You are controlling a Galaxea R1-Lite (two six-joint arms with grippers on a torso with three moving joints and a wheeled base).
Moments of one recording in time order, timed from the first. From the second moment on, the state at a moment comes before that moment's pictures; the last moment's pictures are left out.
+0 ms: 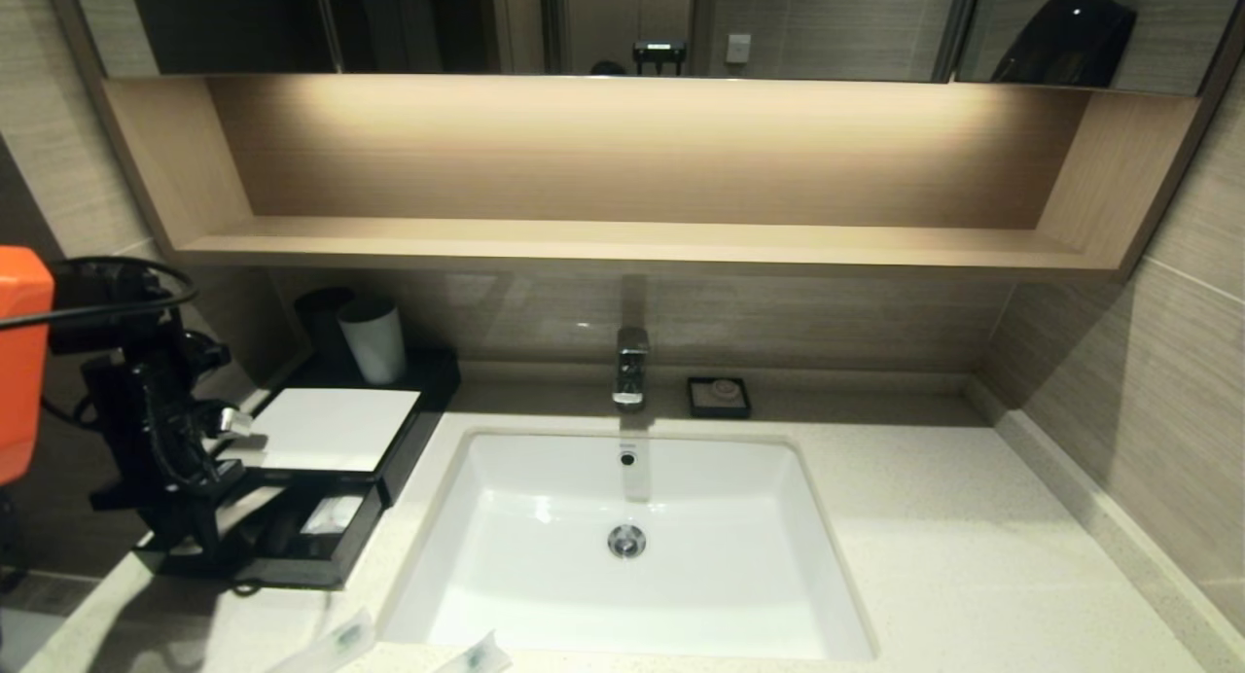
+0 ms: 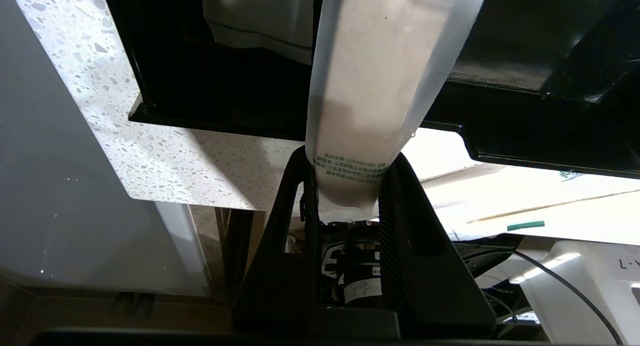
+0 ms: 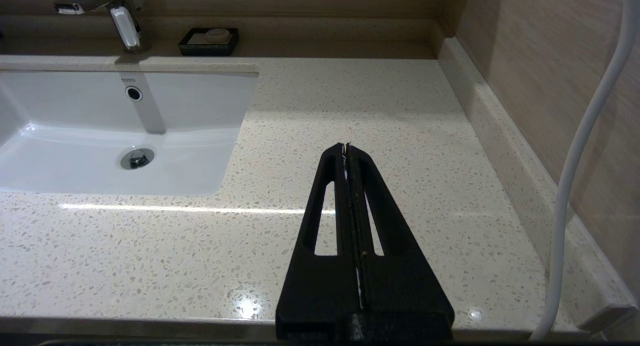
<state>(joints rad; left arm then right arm) 0.31 2.36 -1.94 1.35 0.00 0.21 0.00 0.00 0.00 0.01 -0.01 0.00</state>
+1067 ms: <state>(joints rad) 0.29 2.34 -1.95 1.34 -0.01 0.21 0.00 0.00 0.00 0.01 -0.01 0.00</state>
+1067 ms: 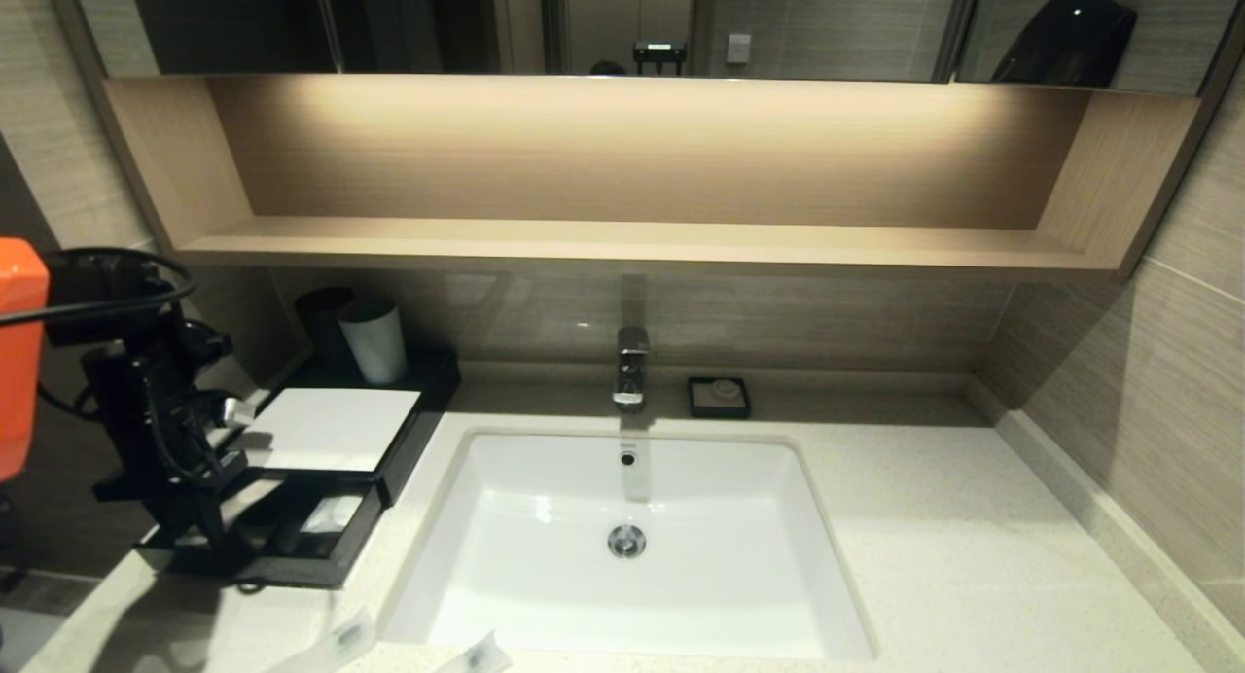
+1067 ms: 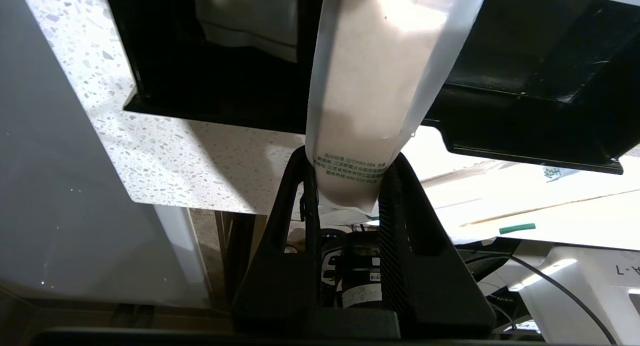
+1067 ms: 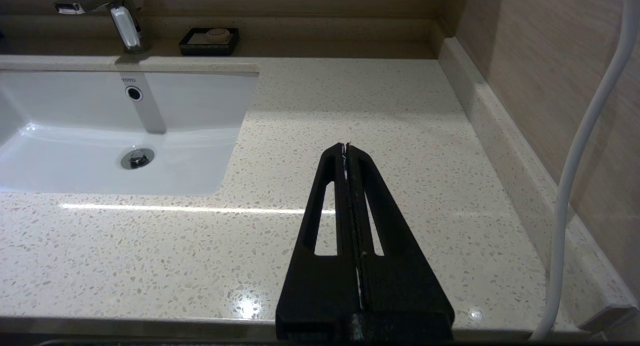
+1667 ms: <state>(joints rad) 0.29 2.35 -1.95 1.31 -0.01 0.21 0.00 0.00 0.00 0.01 -0.01 0.00</state>
